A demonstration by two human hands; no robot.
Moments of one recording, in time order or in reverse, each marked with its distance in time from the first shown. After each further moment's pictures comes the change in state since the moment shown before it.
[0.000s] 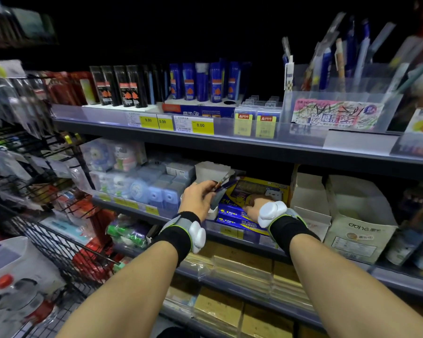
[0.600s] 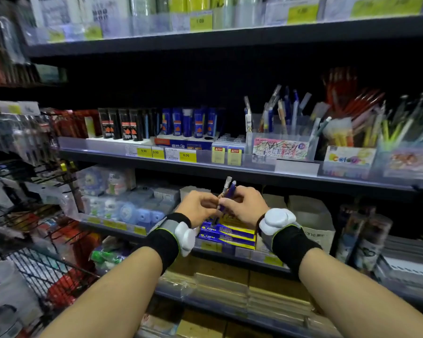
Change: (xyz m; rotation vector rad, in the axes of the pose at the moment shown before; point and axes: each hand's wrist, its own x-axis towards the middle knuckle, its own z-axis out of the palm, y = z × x) left_hand -0.033 0.091 -0.052 -0.373 -0.347 0.091; right_hand -0.125 -0.015 -0.079 0.528 0.456 -0.420
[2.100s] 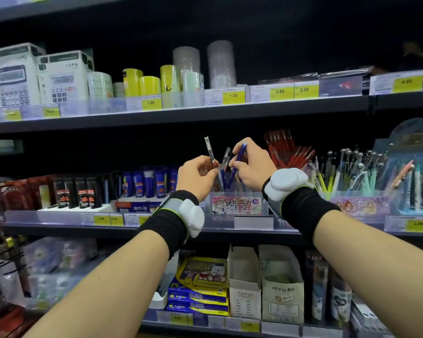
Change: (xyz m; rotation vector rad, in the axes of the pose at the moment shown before) left_hand 0.092 0.213 -0.002 0.107 0.478 0.414; right_hand 0.066 -0.081 -0.202 -0.005 0.390 -0.165
